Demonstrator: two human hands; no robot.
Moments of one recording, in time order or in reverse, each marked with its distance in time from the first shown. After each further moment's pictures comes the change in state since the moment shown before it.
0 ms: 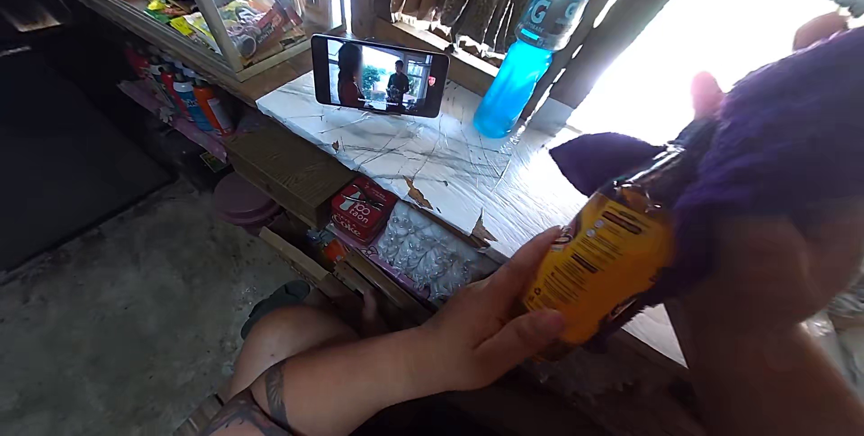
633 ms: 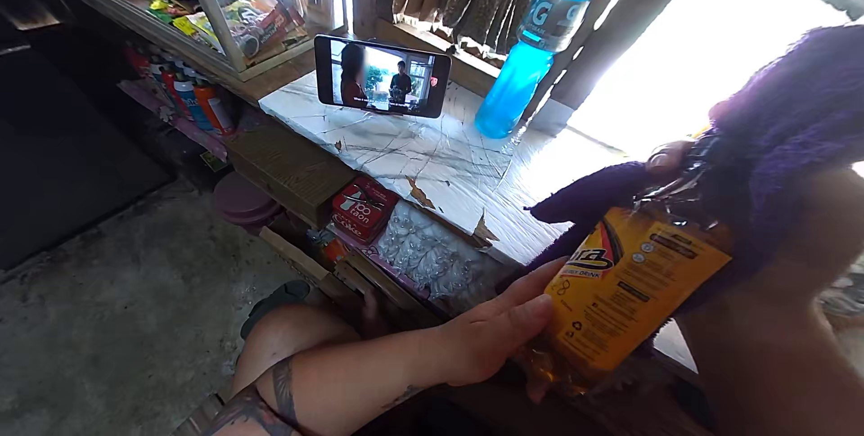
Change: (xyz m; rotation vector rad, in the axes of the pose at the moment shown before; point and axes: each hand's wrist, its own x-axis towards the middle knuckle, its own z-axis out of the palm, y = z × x) left_hand -0.002 -0.001 0.007 -0.662 -0.165 -0.231; right_hand 0.006 0.013 -0.011 0.501 0.057 0.283
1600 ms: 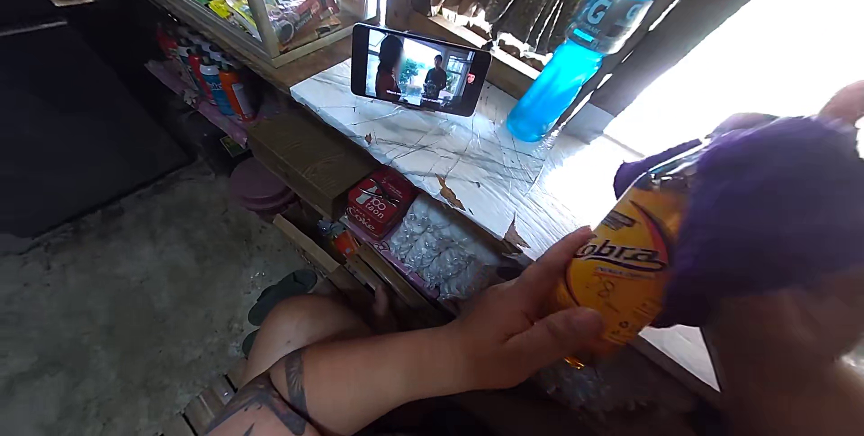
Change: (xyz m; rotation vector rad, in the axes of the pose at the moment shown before) left_hand 0.002 0.008 -0.004 0.555 0.220 0.230; right_hand -0.011 0.003 0.008 -0.662 -0.311 -0.286
